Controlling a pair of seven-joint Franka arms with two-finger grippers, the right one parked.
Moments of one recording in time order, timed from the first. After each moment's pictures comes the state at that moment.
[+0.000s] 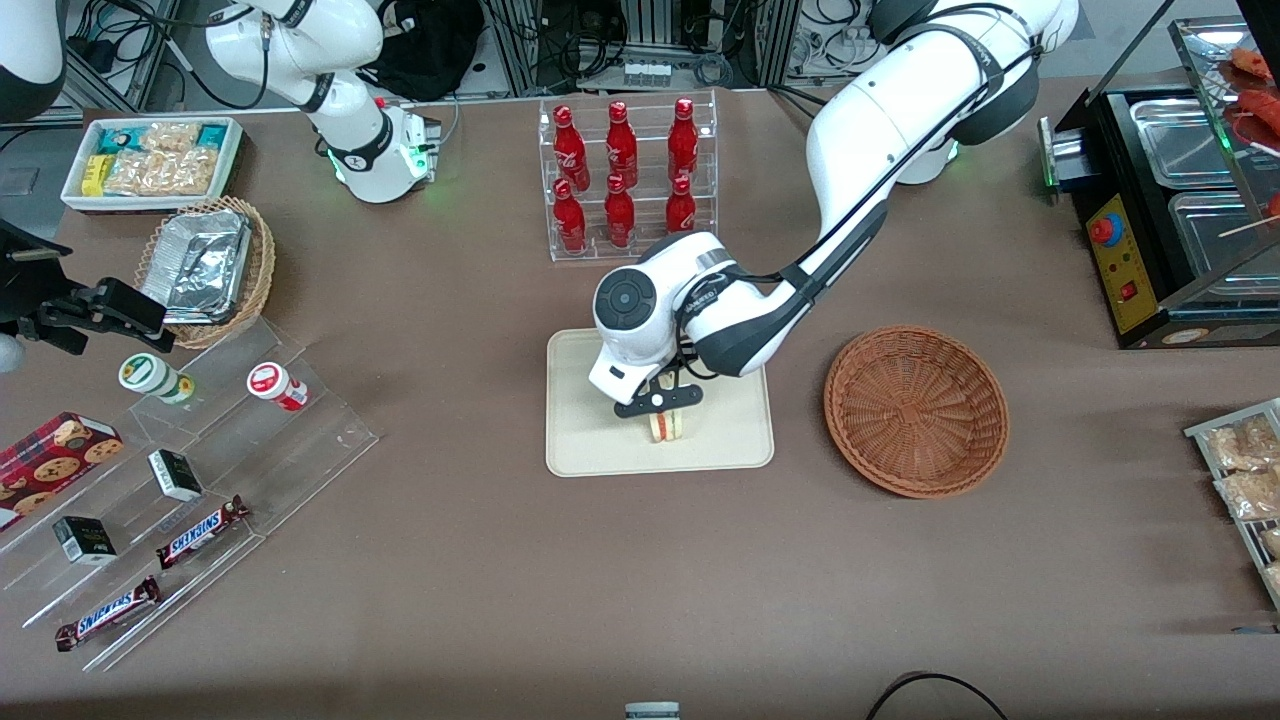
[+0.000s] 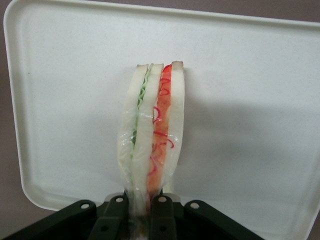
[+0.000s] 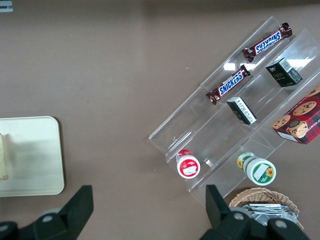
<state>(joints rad) -0.39 0.87 -0.60 -1.31 0.43 1.88 -1.17</state>
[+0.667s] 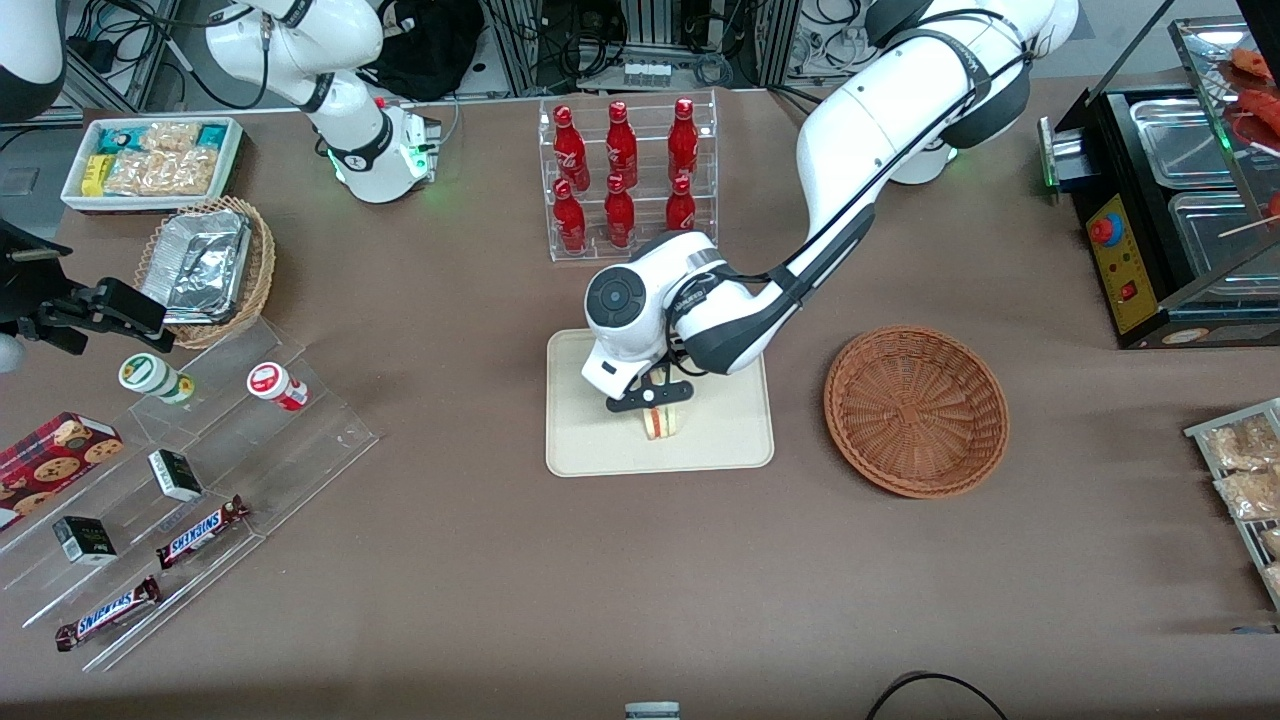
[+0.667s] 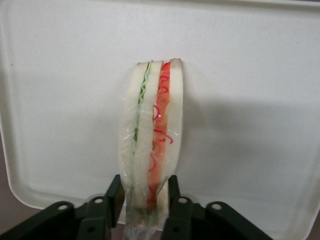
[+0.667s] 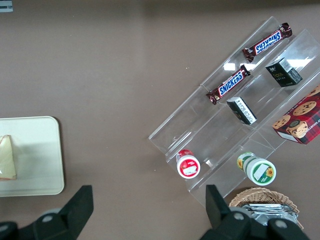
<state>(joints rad) -0.40 0.89 -0.60 -1.30 0.43 1.90 -1.18</state>
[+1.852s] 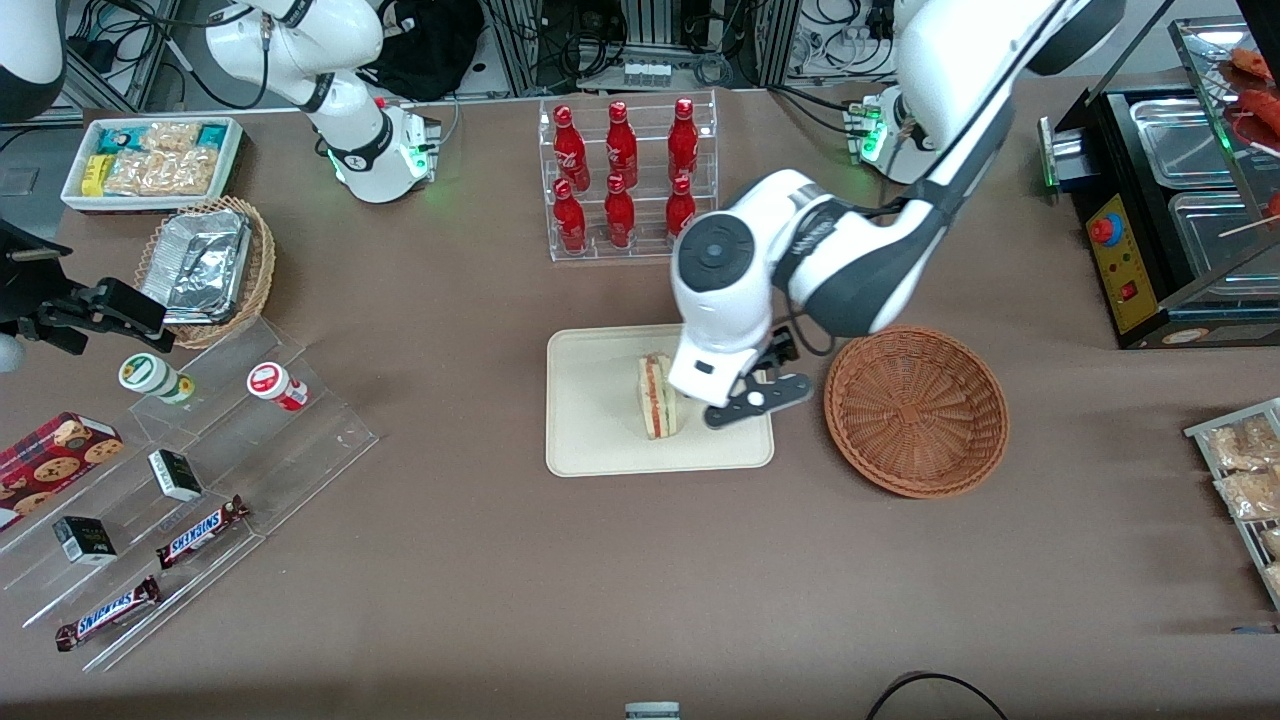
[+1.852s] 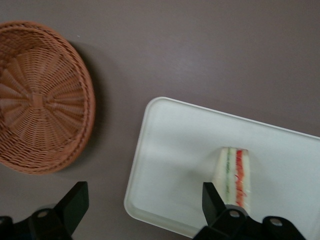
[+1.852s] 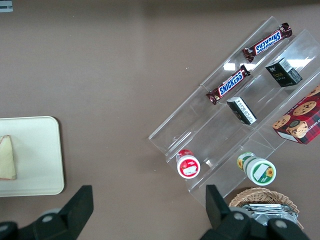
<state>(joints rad) -0.21 0.57 -0.58 -1.38 0.41 1.72 -1.11</state>
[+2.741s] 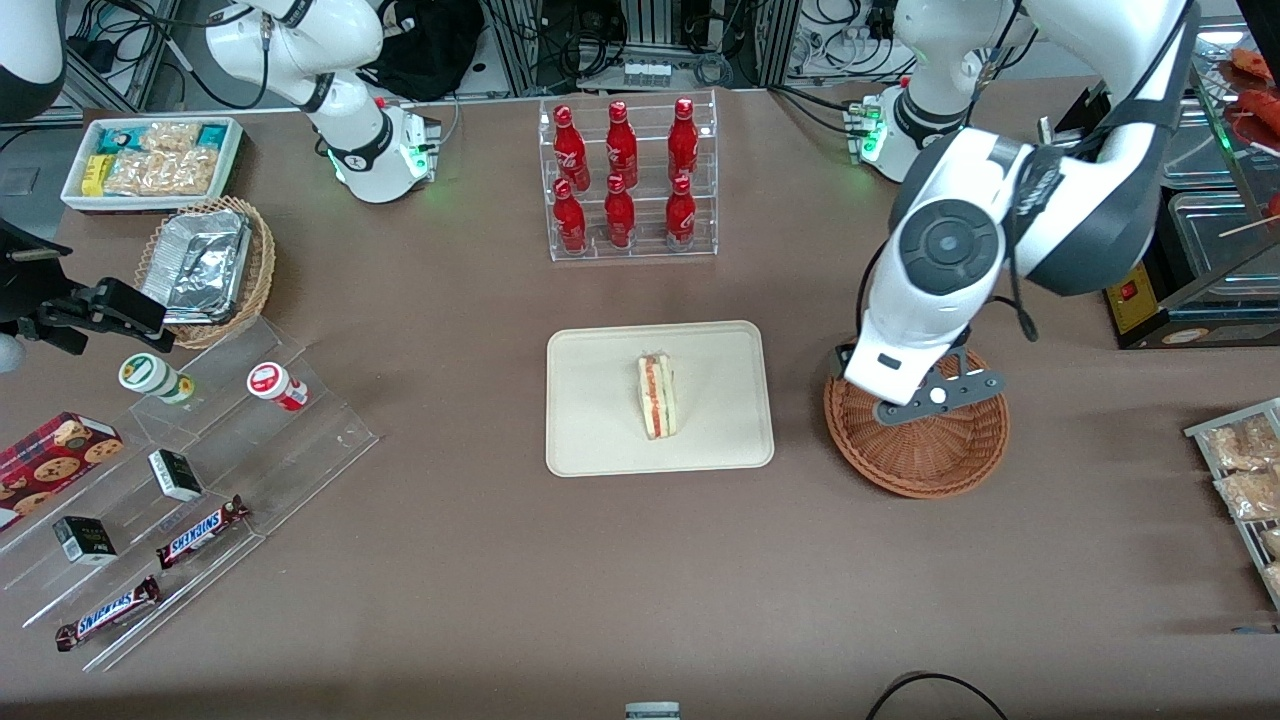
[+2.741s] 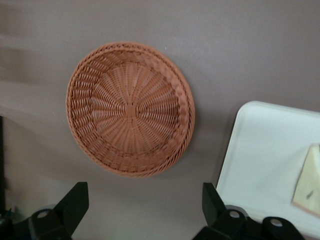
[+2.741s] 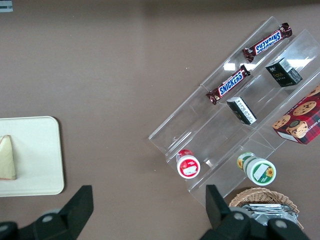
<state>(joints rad) 0.06 0.30 -0.56 -1.57 0.26 1.62 -0.72</state>
